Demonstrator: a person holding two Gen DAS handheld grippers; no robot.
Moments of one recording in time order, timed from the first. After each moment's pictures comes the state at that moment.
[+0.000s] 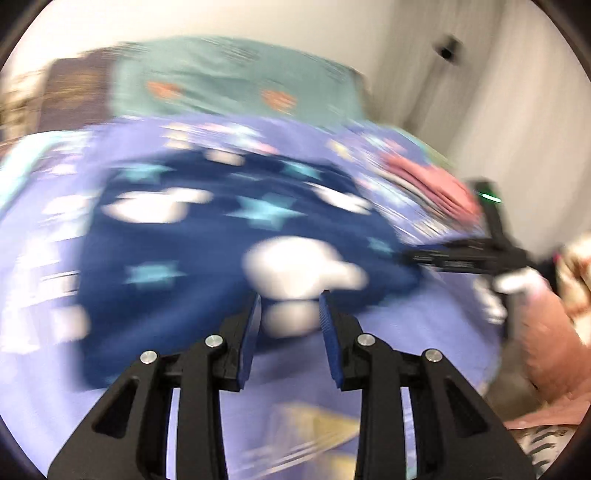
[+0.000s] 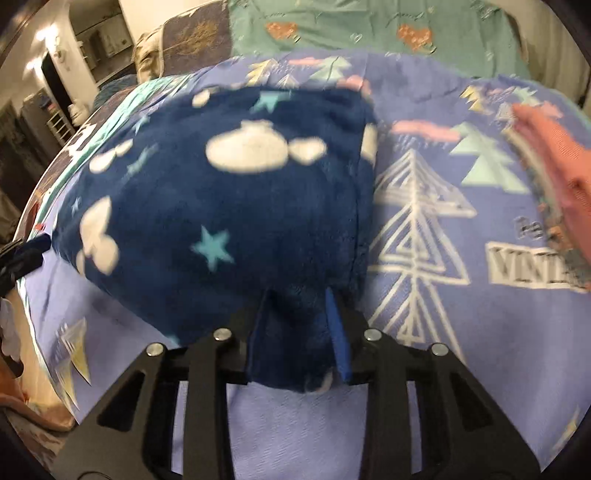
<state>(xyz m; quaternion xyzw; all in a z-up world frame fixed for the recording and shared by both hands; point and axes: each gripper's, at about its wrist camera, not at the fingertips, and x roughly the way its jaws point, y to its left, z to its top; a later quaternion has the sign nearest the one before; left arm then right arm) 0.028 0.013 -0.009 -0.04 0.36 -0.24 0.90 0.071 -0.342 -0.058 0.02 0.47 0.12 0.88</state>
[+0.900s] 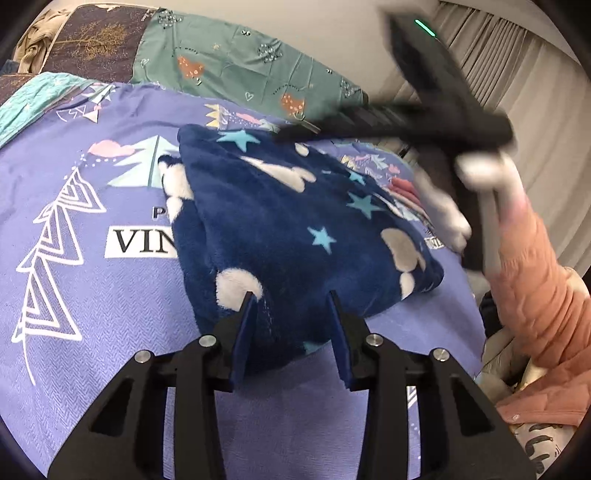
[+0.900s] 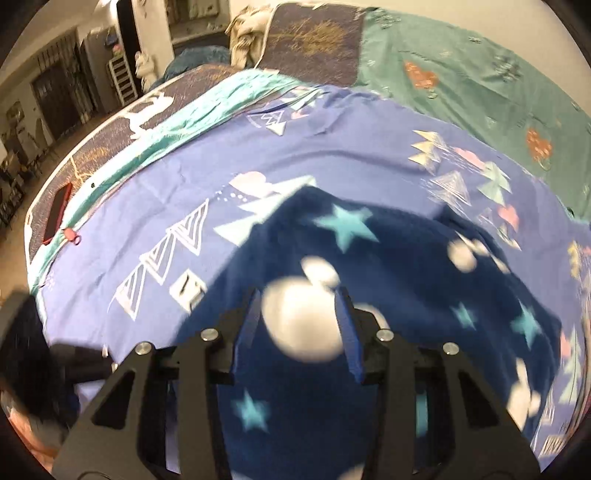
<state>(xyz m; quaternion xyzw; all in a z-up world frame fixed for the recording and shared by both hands) 0.063 0.140 -0.069 -0.12 0.38 -0.32 0.86 0.201 -0.016 0.007 -0.11 0.44 0.24 0.86</state>
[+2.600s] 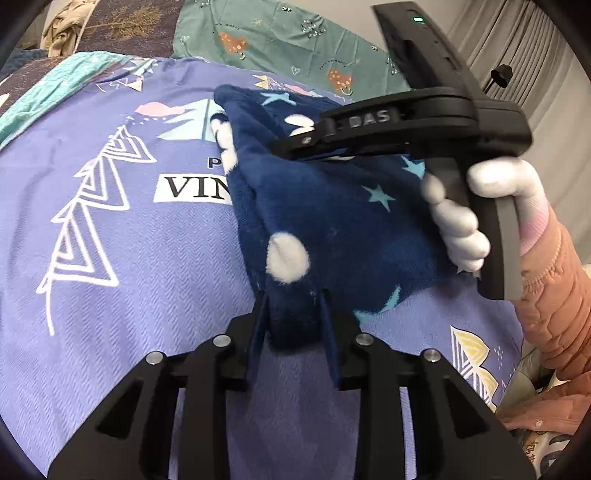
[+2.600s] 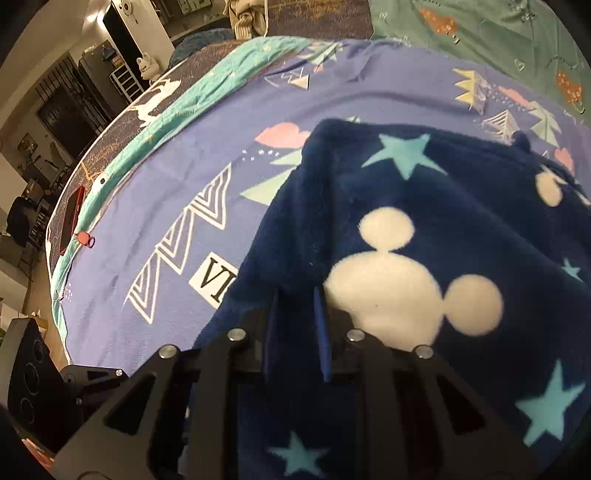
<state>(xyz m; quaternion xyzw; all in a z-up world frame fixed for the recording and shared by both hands) 0.050 0.143 -0.077 -0.09 0.43 -0.23 0.87 0.199 -0.002 -0.056 -0.03 0.49 0.27 0.83</state>
